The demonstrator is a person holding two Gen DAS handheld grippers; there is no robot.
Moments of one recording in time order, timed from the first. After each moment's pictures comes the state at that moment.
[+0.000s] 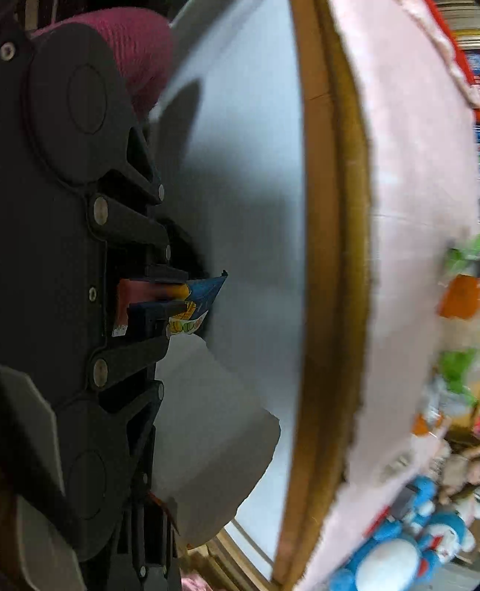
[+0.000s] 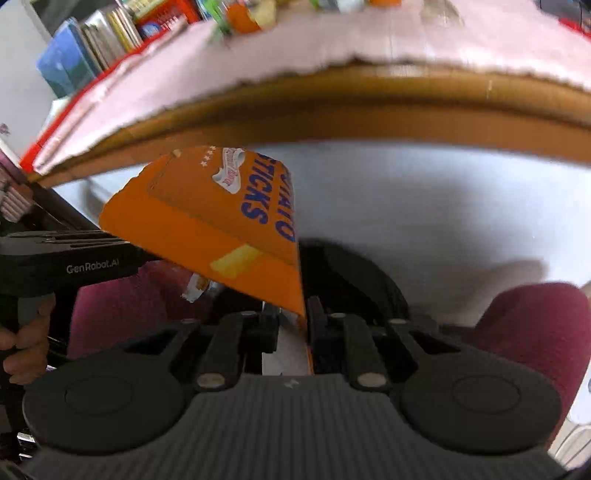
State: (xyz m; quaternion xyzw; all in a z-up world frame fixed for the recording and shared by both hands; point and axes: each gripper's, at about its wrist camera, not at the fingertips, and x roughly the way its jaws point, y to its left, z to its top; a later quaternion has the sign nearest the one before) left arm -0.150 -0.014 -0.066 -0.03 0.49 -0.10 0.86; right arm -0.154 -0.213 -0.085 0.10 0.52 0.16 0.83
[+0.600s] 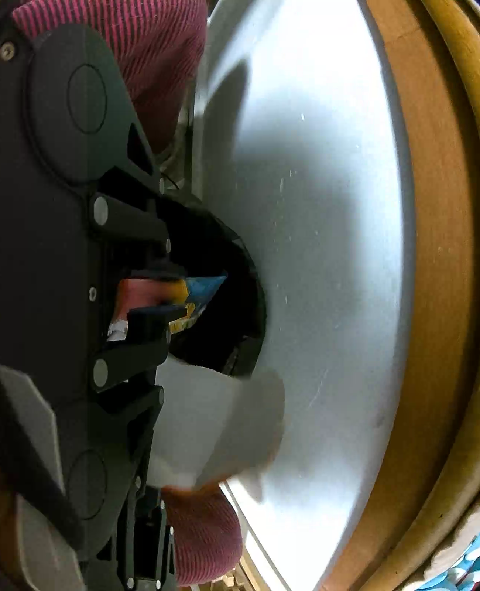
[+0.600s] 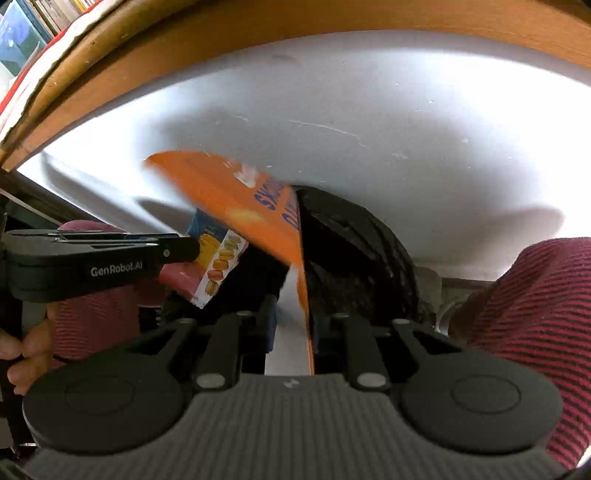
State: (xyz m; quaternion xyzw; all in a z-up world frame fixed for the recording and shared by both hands) left arm -0.119 -0.019 -0.131 -0.02 0.57 -0.08 0.82; right arm -0.130 -0.196 -0.134 0.10 0.58 0.14 0.80
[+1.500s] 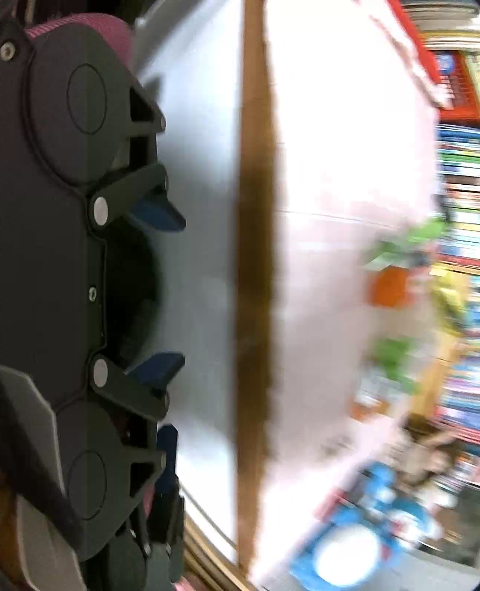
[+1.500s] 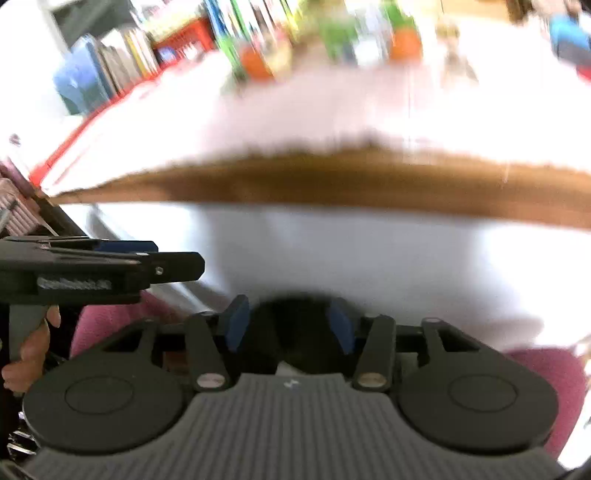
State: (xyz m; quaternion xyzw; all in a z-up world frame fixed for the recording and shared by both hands) left arm -0.143 -0.010 -0.004 -0.06 0.41 -0.12 0.90; right arm -0.137 -0.215 -0.032 0.07 0.41 0.20 0.89
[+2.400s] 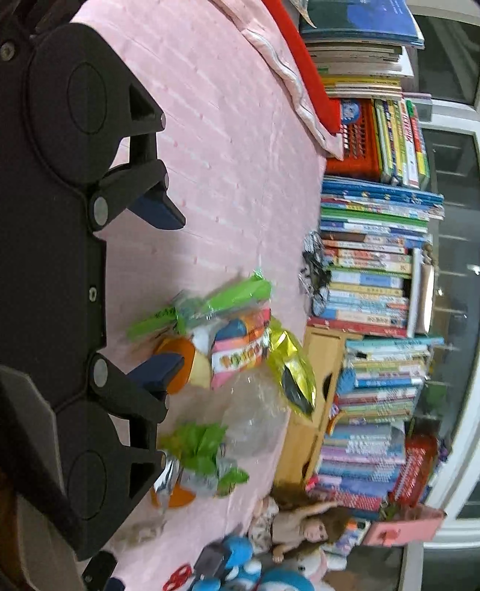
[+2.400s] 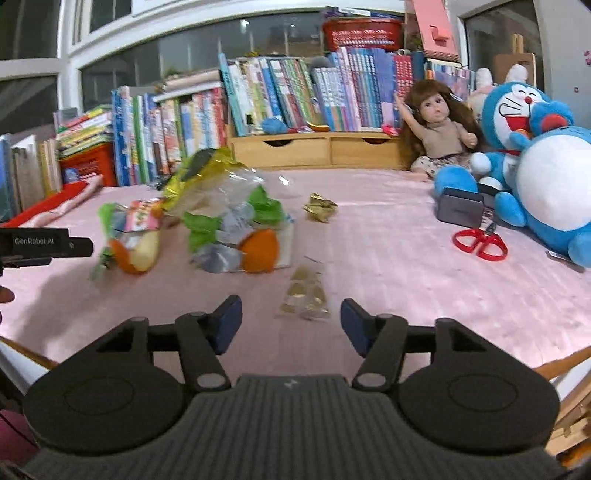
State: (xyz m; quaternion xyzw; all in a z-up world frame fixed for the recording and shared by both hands) left arm 0.001 0.002 0.024 -0.07 0.27 0.00 0.96; right arm -0.079 -0.264 0.004 0.03 0.25 -0.01 0.97
